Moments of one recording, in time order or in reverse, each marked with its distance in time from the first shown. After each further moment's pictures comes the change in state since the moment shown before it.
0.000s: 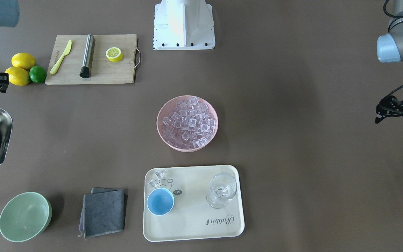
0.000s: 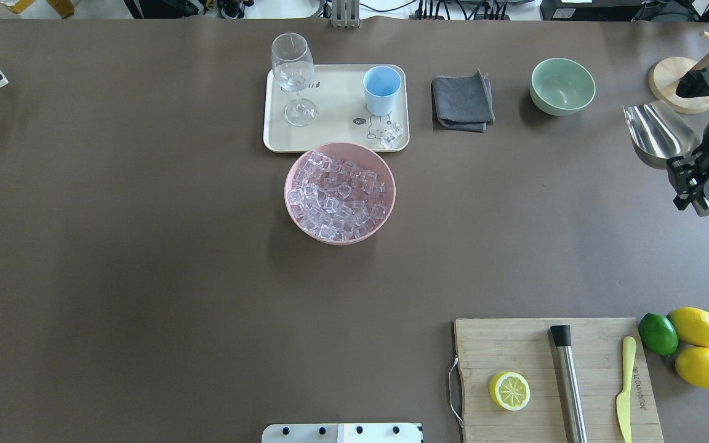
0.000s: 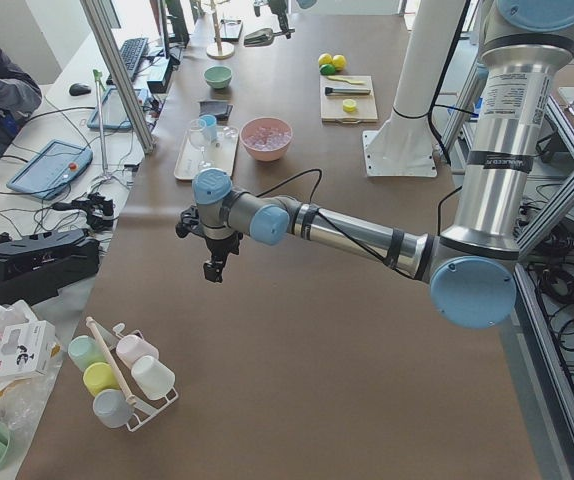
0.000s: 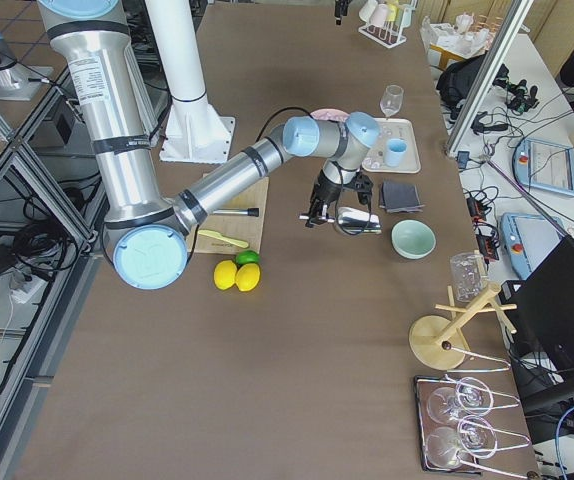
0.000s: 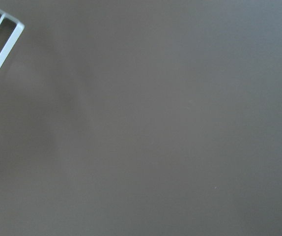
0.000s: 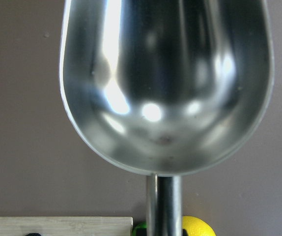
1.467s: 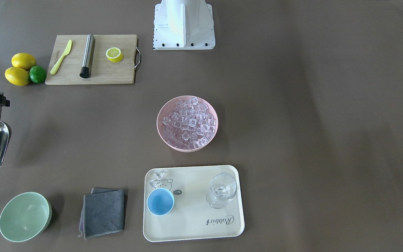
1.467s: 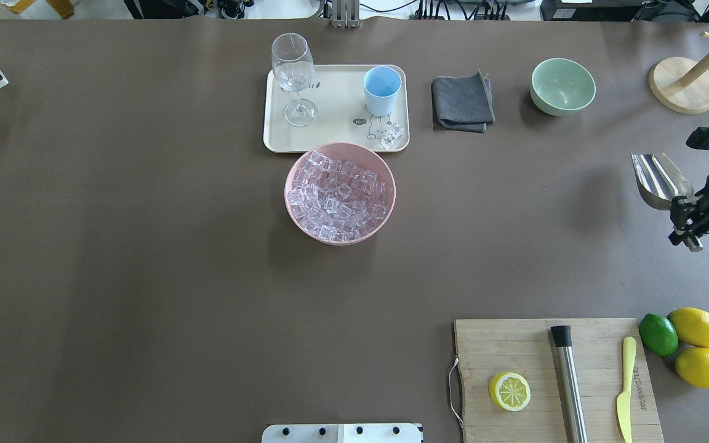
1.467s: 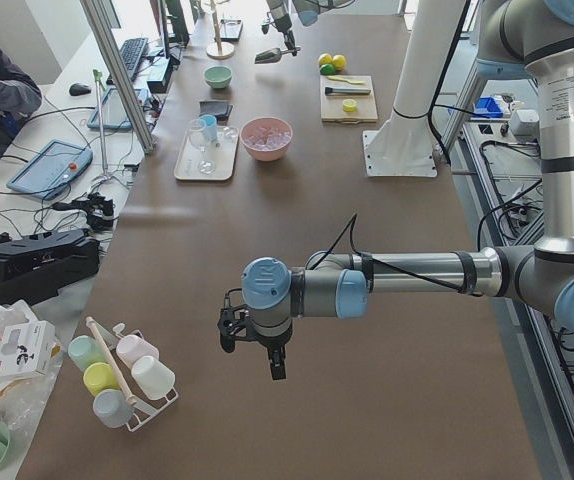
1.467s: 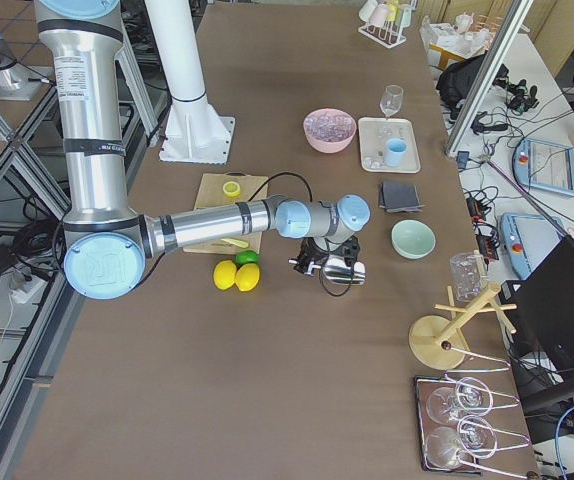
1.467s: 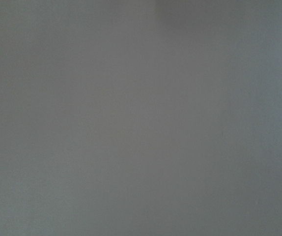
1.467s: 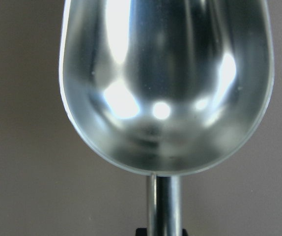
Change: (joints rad) left arm -0.284 0.281 -0.019 0.115 -0.032 -0.022; right arm -0.006 -0.162 -0.275 0.437 0.198 0.058
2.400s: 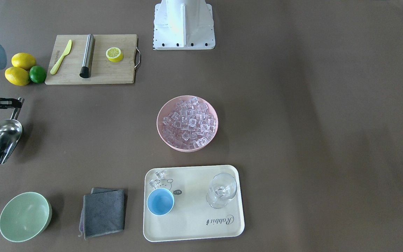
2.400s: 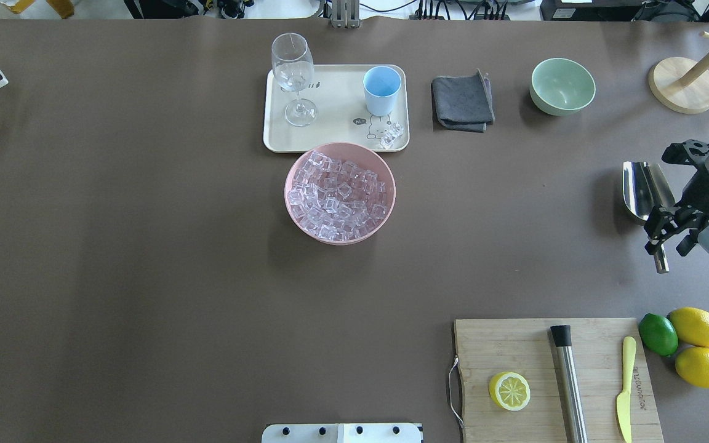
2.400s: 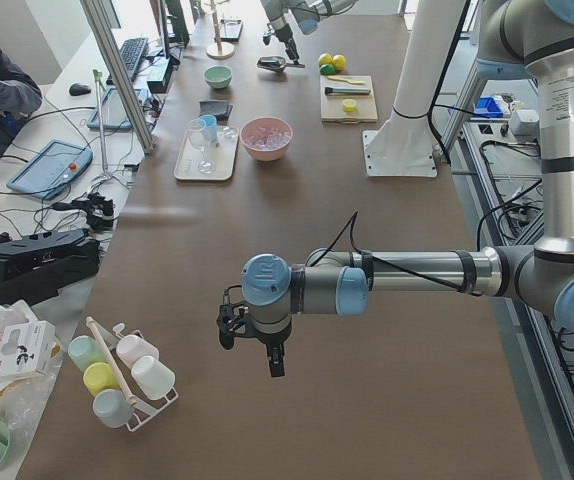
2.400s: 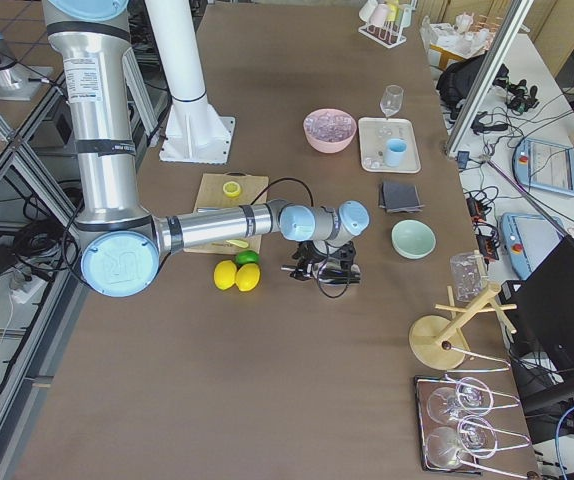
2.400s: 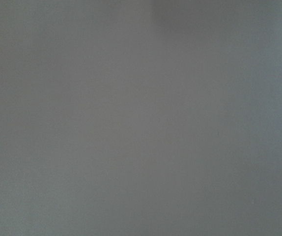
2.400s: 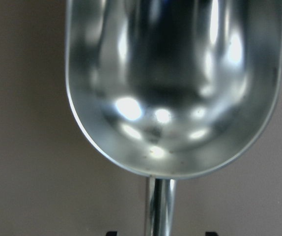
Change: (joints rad) left arm -0.002 -0.001 -0.012 0.004 -0.001 0.001; right arm -0.063 0.029 -0.067 0.004 0.002 0.001
